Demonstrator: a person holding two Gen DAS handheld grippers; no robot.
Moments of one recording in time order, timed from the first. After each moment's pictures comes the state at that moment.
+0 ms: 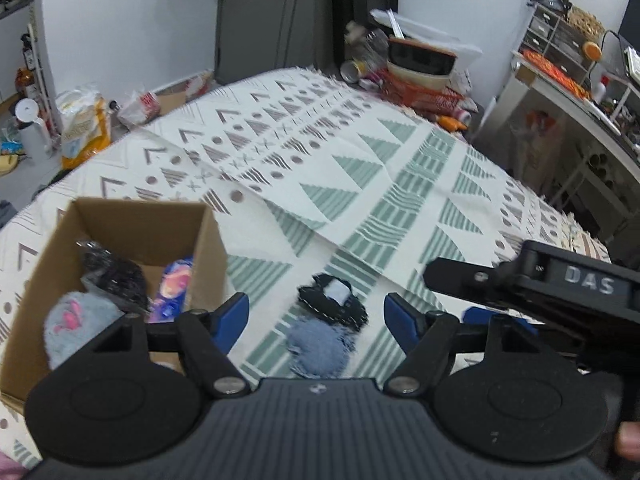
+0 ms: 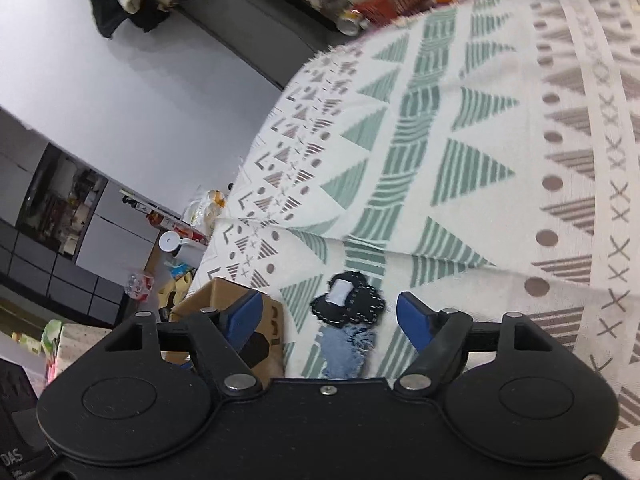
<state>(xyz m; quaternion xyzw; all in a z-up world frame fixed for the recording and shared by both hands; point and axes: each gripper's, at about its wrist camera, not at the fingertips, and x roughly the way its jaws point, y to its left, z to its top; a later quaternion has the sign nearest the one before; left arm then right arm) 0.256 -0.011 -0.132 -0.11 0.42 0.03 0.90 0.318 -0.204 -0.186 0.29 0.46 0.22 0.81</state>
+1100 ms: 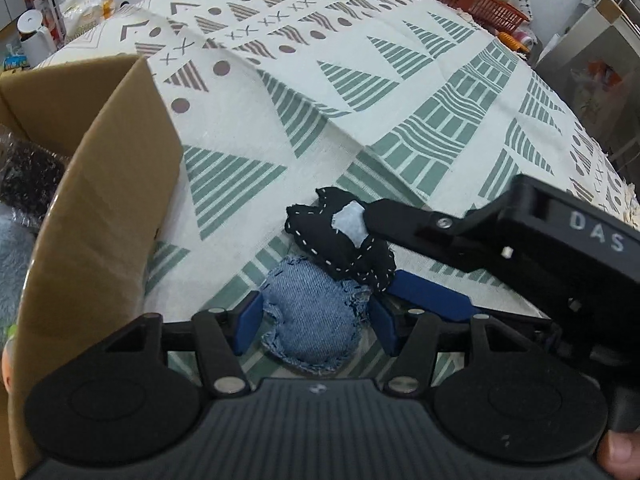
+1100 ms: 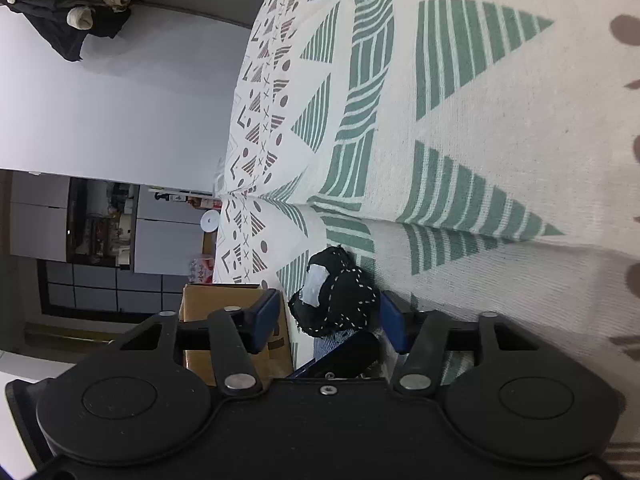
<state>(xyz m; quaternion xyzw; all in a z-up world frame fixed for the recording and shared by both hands) 0.316 -0.023 -0.229 -0.15 0.54 0.07 0.83 0.374 -0.193 -0.288 0.41 0.53 0.27 0.69</state>
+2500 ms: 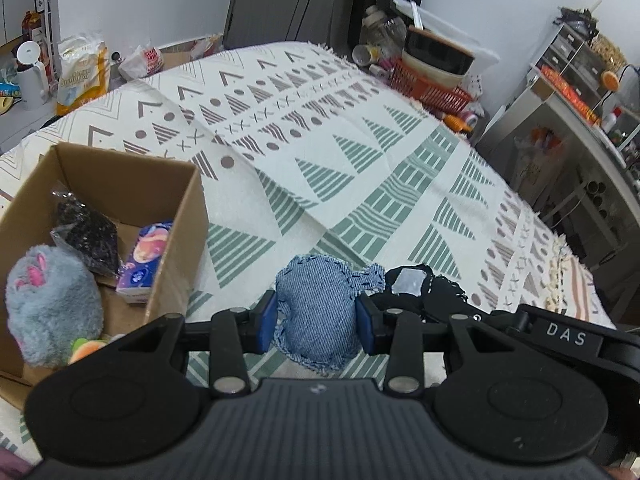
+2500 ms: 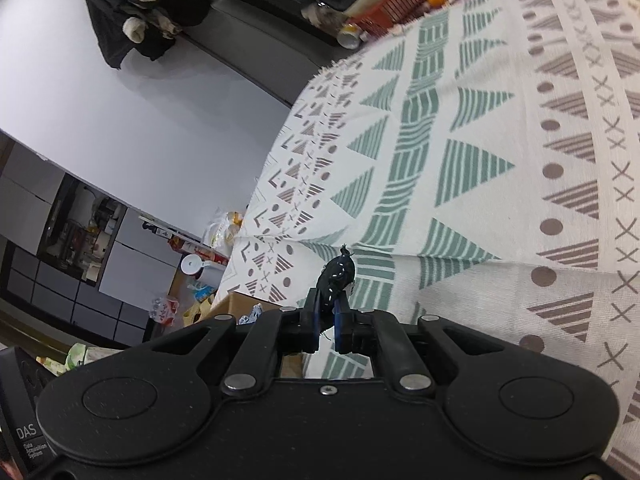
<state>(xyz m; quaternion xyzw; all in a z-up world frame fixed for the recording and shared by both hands) 0.263 0.001 -0.144 -0.19 0.44 0.04 0.88 0.312 -0.204 -0.187 0.34 0.43 0.22 0.81</state>
